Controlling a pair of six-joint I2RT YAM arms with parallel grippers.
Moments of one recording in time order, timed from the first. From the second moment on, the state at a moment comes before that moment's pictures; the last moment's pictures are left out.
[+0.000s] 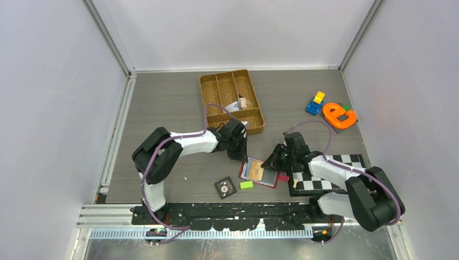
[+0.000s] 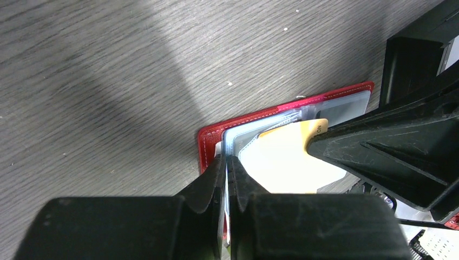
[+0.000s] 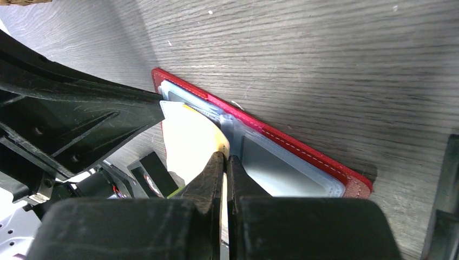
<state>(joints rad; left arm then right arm) -0.84 1.86 1.09 -0.21 0.25 -0.66 0.42 1.23 0.38 -0.06 -0.37 0.89</state>
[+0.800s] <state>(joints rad) -0.84 1.86 1.09 -0.21 0.25 -0.65 0.41 1.37 0.45 -0.04 -0.44 0.86</state>
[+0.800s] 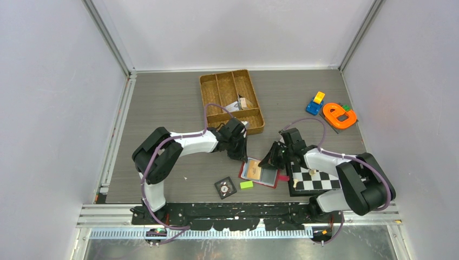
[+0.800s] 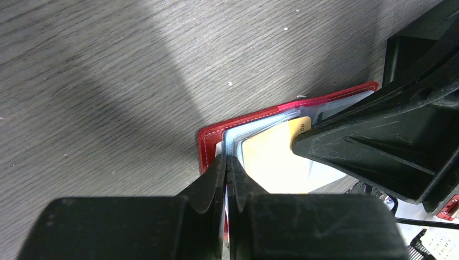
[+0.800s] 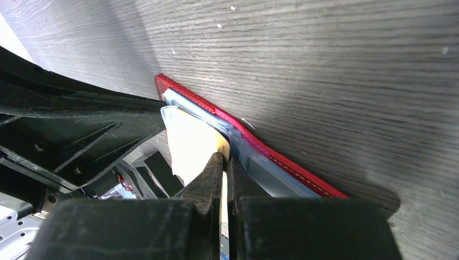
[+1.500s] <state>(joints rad) -0.85 1.85 1.09 -0.22 0.23 -0.65 0.41 1.37 0.52 -0.19 -0.41 0.81</state>
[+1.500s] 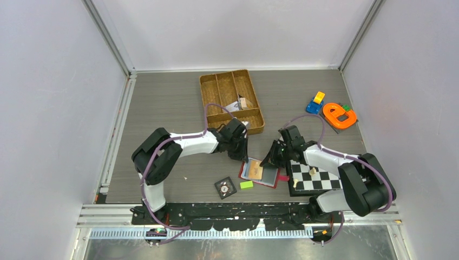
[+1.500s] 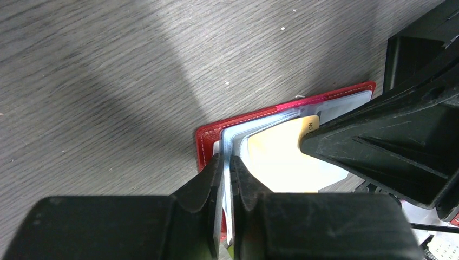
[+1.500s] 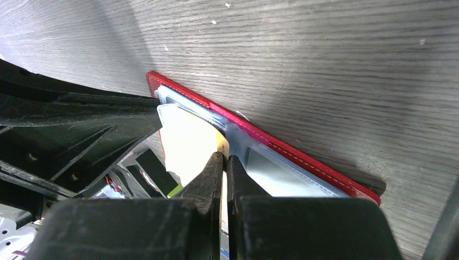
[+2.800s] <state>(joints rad) -0.85 1.83 1.05 -0.12 0.21 -0.66 0.41 1.38 0.54 -0.23 -0.41 0.78</state>
